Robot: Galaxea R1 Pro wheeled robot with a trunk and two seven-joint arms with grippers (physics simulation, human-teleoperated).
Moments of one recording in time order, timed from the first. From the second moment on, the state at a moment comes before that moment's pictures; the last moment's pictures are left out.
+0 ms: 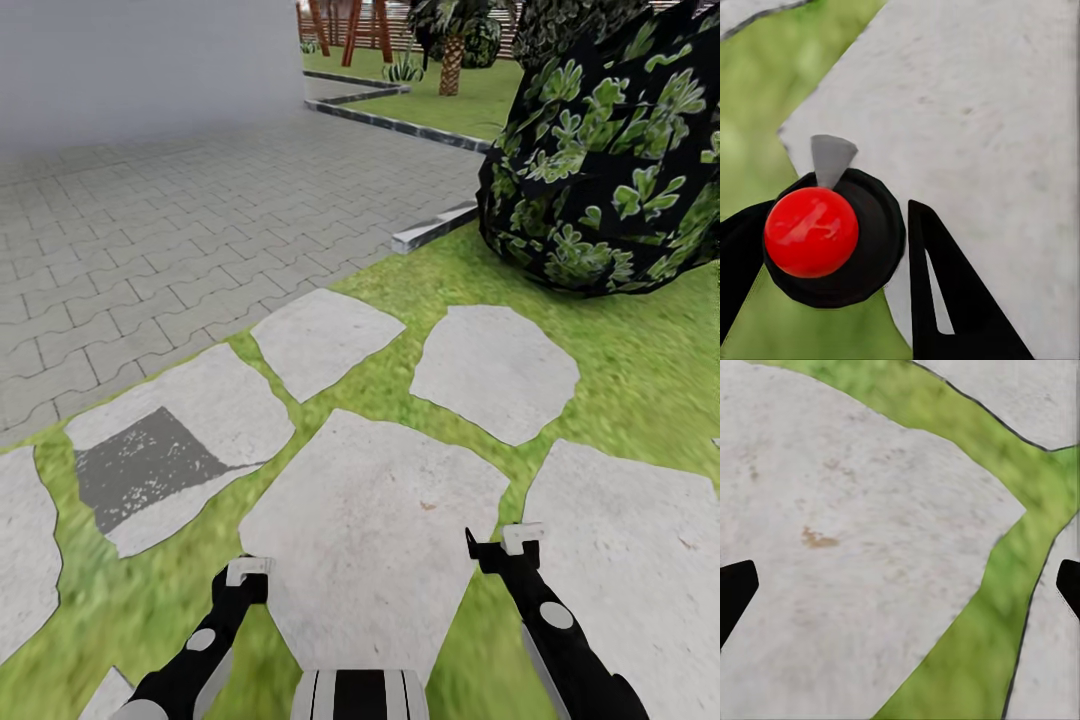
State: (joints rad) left arm -0.52 -0.02 -0.01 -0.37 0.00 -0.35 0.02; right arm -0.31 -0.06 0.00 -1.05 0.07 0.00 0.00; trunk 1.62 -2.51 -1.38
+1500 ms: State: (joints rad) left arm -0.32 0.00 0.01 -0.41 0.00 -0.33 0.03; right arm -0.19 -0.09 -0.09 -0.43 0.07 -0.50 0.00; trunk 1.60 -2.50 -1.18
